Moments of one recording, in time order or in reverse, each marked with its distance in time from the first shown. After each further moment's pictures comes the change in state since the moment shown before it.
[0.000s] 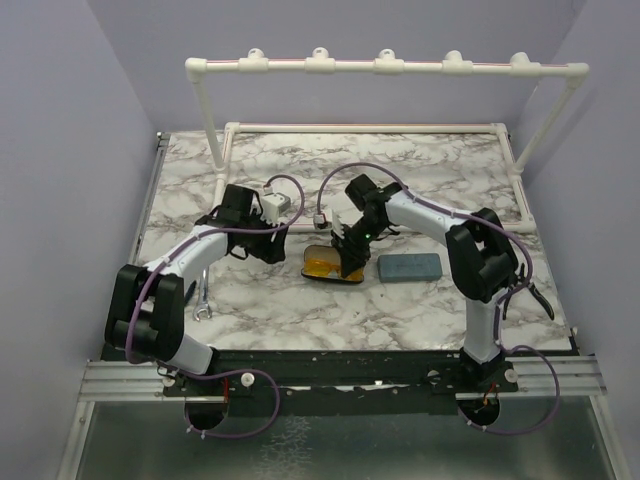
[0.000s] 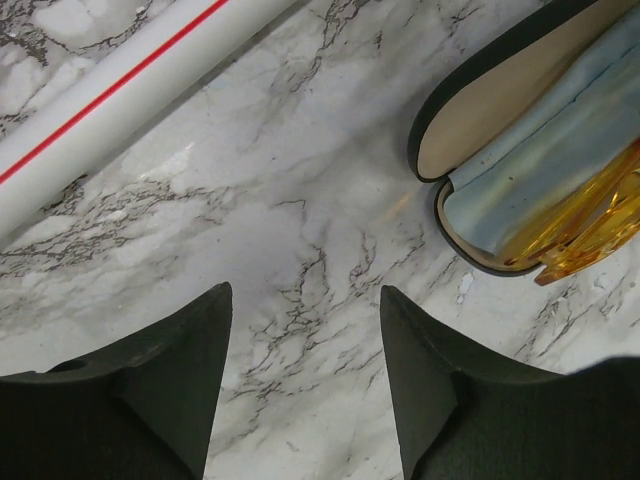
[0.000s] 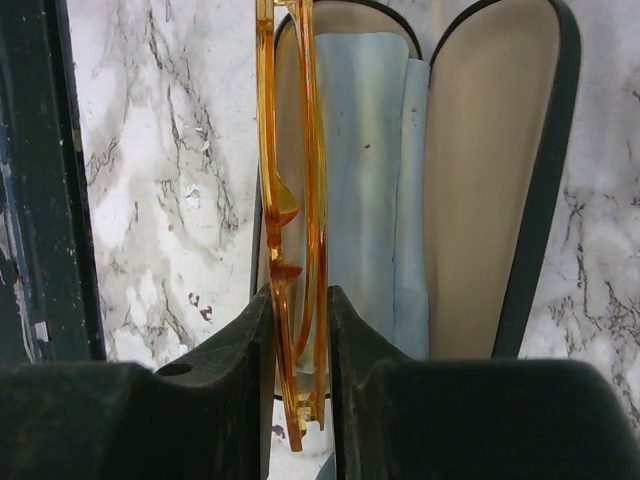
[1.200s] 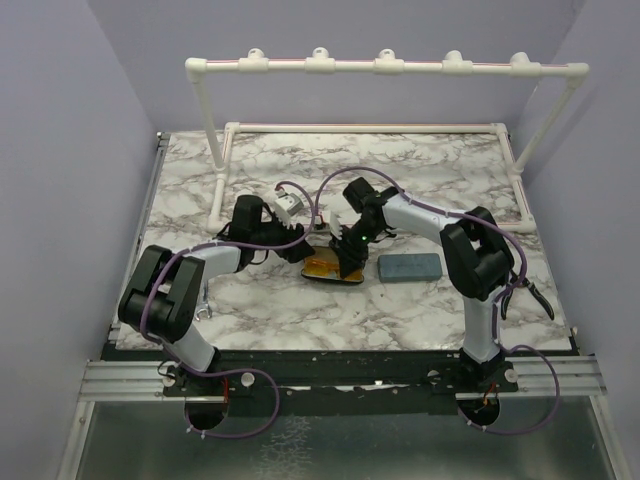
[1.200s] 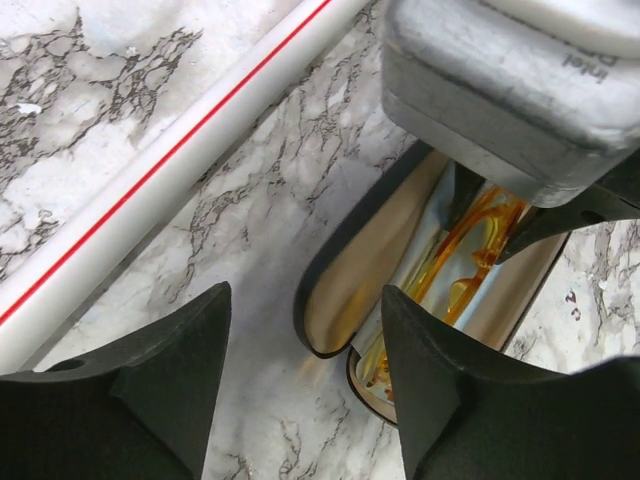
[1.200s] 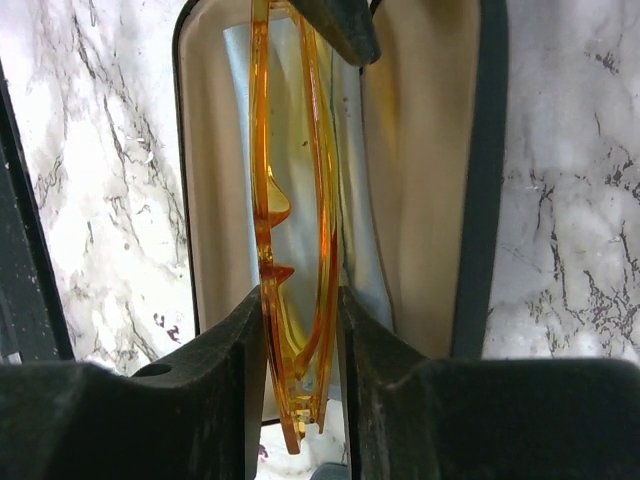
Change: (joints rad) left arm -0.062 0.123 -0.208 0.745 0.287 -0.172; right arm 0.010 0.036 -0.026 0.087 0.066 0.091
